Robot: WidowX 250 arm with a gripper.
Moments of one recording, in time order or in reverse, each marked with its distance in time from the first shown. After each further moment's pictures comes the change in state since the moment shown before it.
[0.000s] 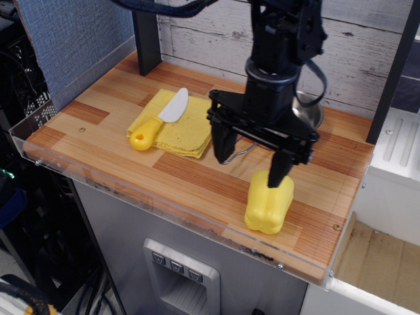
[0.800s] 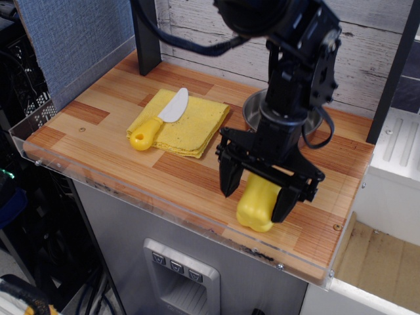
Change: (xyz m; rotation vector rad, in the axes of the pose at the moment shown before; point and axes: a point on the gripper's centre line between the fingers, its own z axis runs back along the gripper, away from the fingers) arm -0.009 -0.011 -0.044 0.029 0.124 0.020
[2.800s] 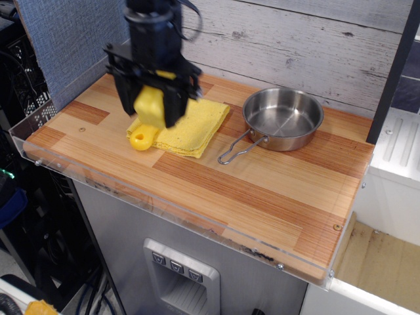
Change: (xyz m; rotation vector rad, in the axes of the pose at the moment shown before) arm -0.003 0.151 0.049 -0.060 -0.102 0.128
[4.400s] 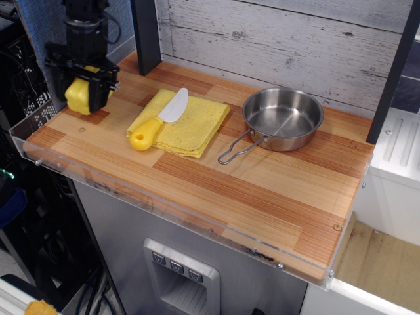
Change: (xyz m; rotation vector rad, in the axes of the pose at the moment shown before) arm 0.039 0.133 -0.072 0.128 0.184 0.073
